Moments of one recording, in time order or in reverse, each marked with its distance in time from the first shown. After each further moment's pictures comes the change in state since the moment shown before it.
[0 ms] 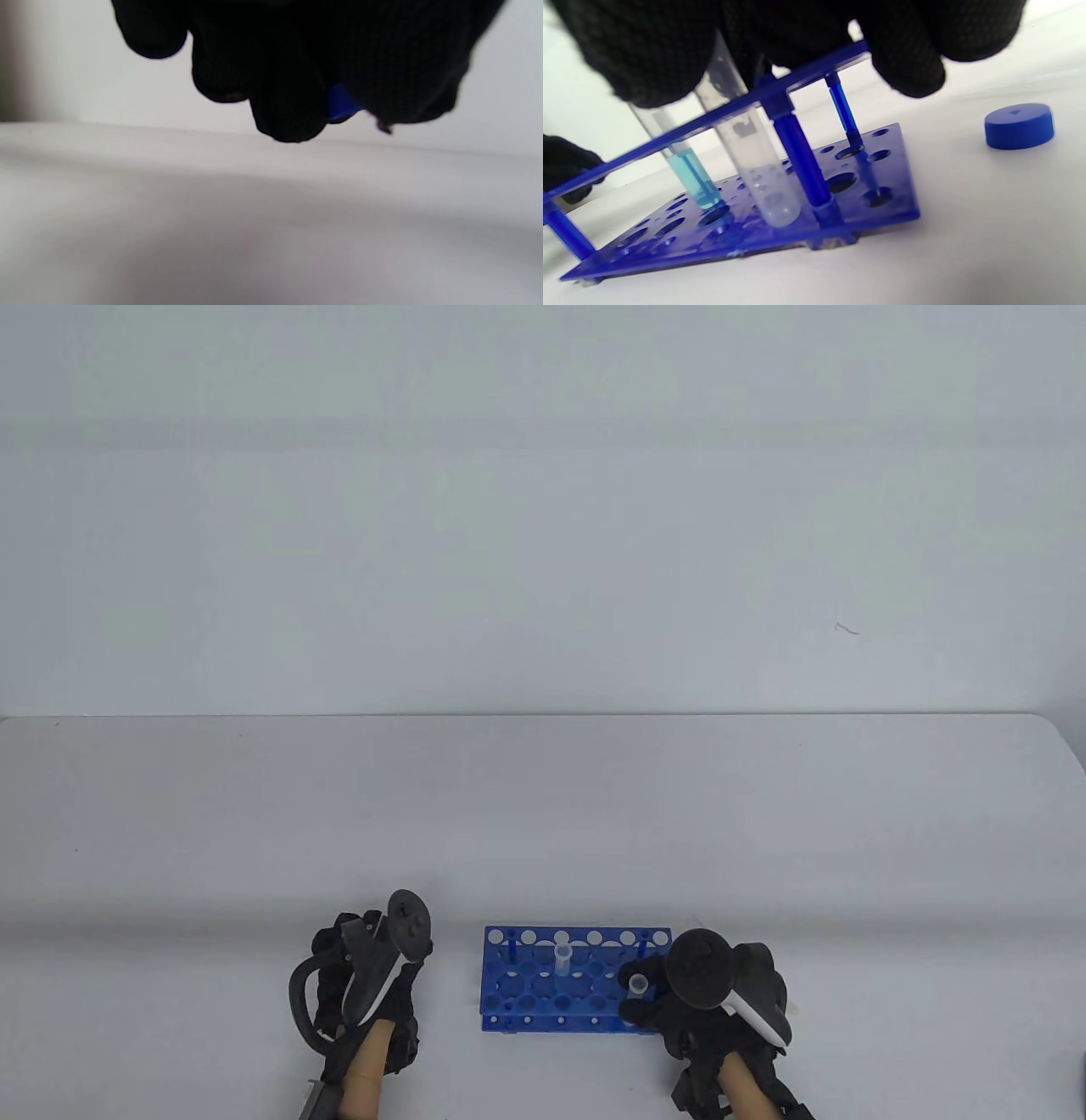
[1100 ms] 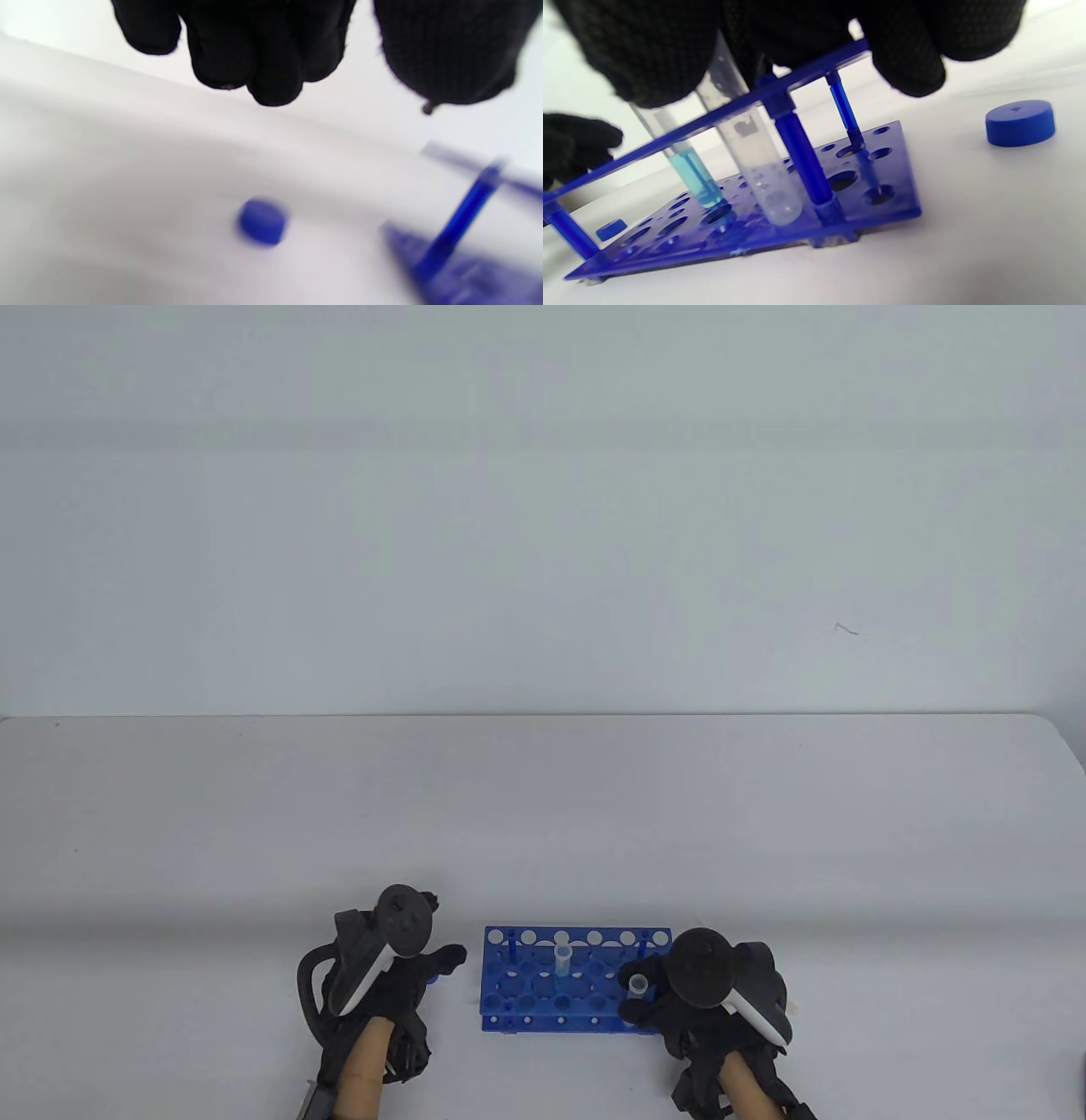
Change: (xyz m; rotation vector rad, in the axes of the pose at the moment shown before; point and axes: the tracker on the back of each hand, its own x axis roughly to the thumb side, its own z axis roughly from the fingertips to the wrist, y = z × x) left_hand -0.004 0.020 0.001 -0.148 -0.170 0.393; right_hand -0.001 0.000 -0.001 0.009 -0.001 -0.008
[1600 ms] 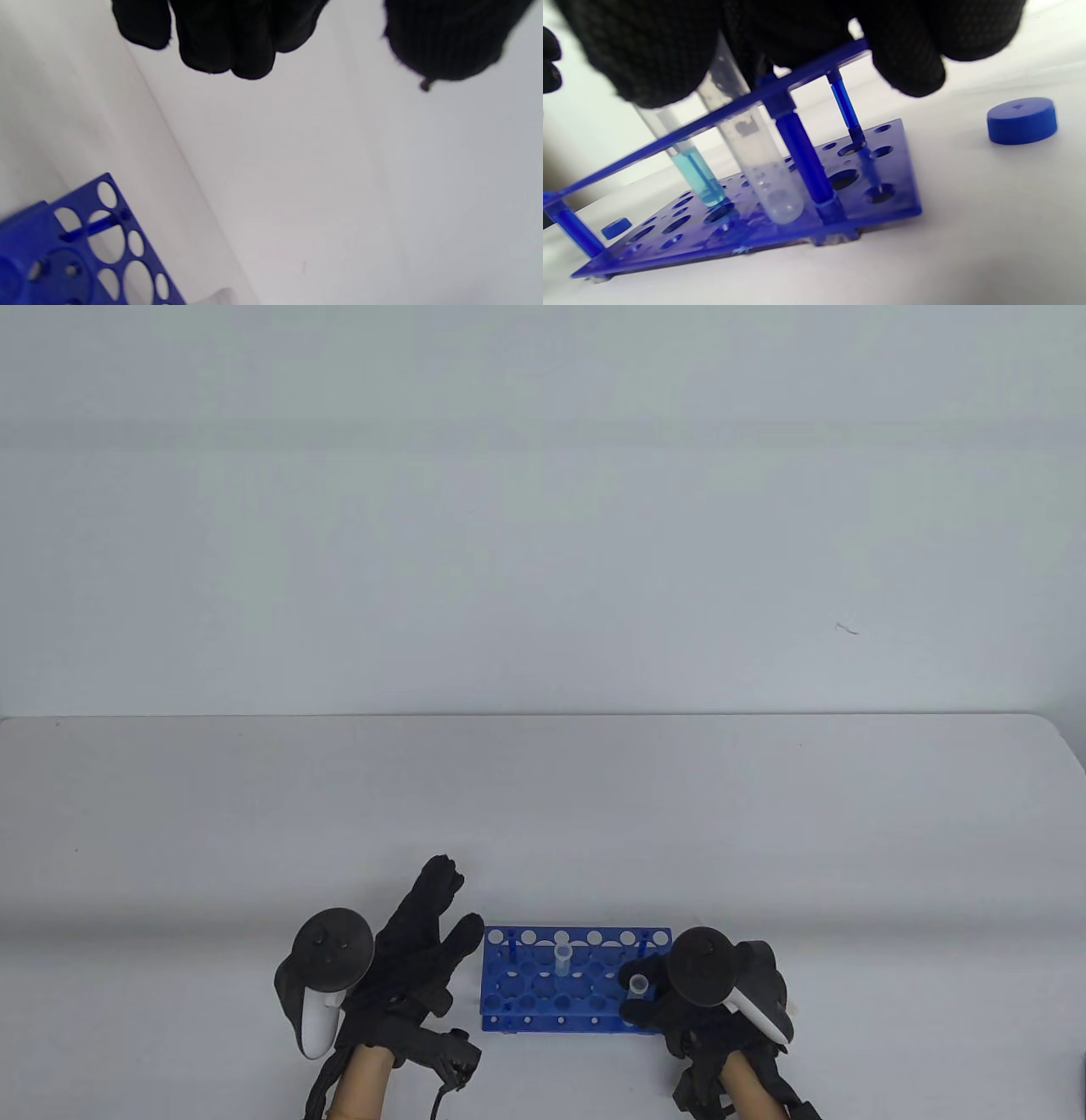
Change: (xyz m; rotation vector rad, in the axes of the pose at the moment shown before) left_hand 0.002 0.013 0.039 0.025 -0.237 0.906; right_hand -0.001 -0.001 0.000 0.013 -0.009 -0.008
